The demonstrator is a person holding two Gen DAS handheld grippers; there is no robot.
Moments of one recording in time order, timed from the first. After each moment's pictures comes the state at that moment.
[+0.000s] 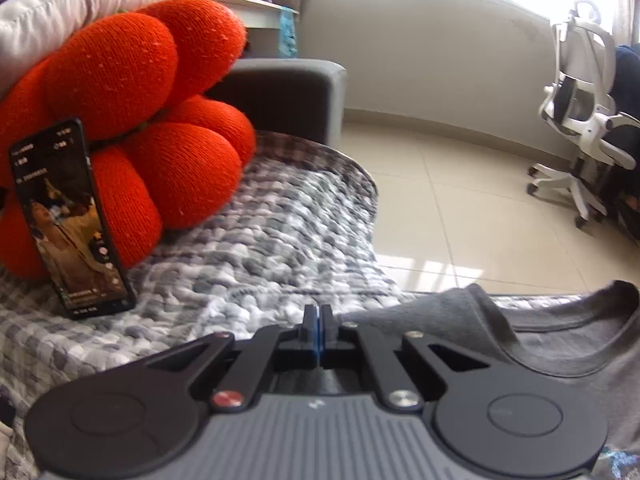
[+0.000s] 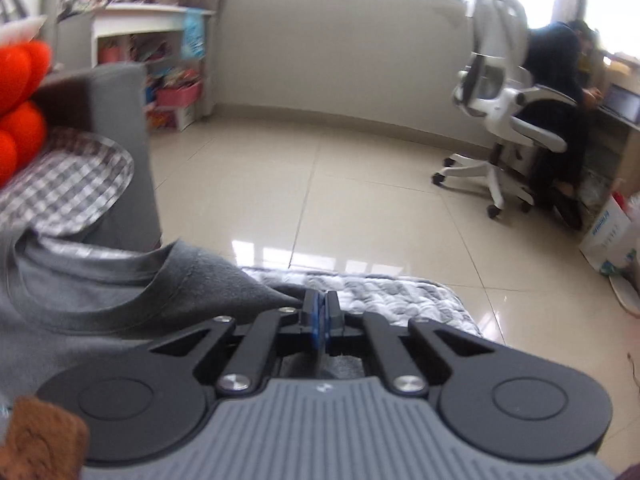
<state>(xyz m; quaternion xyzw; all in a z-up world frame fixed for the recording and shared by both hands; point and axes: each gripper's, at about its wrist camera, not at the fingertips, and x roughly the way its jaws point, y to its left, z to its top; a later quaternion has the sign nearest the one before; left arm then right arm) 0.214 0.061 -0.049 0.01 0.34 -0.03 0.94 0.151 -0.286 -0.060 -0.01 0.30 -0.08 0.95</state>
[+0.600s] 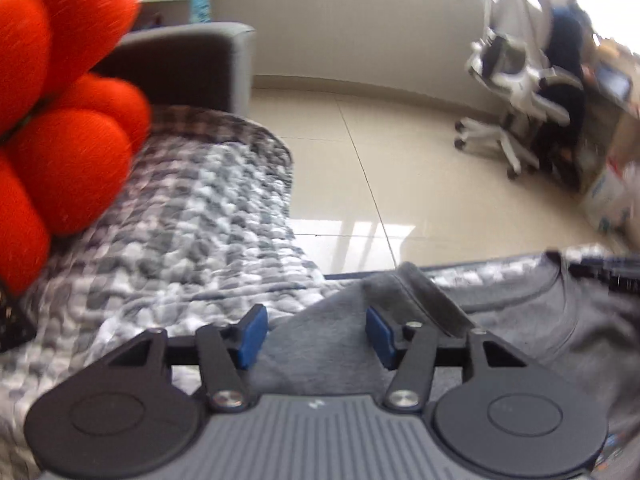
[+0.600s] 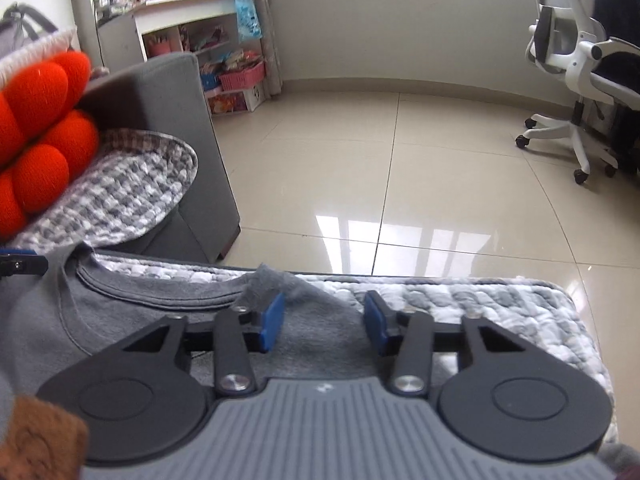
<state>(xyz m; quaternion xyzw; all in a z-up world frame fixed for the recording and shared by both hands) 0.246 0.027 -0.065 0.03 0.37 -0.16 0.91 0.204 -0.265 -0.068 0.03 0.35 0.04 0.94</state>
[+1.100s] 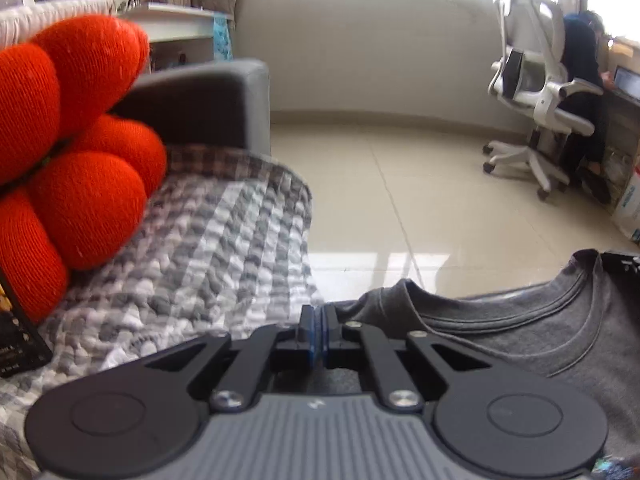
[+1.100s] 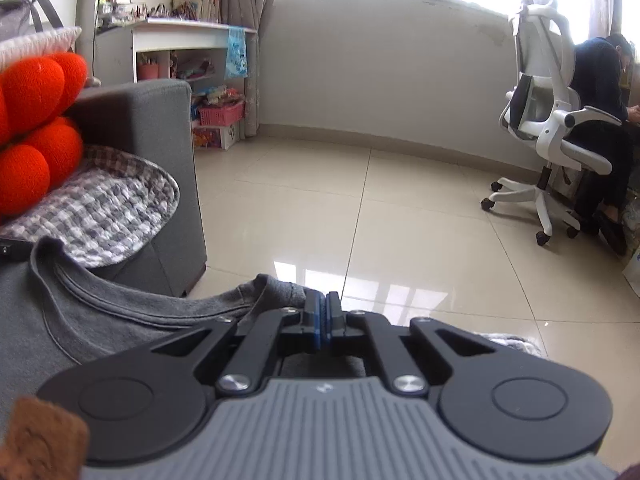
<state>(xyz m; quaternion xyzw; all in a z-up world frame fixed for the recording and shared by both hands) 0.252 0.012 -0.067 0.04 0.34 -0.10 0.93 0.201 -0.247 -0.062 -0.03 0.29 -0.01 0.96</state>
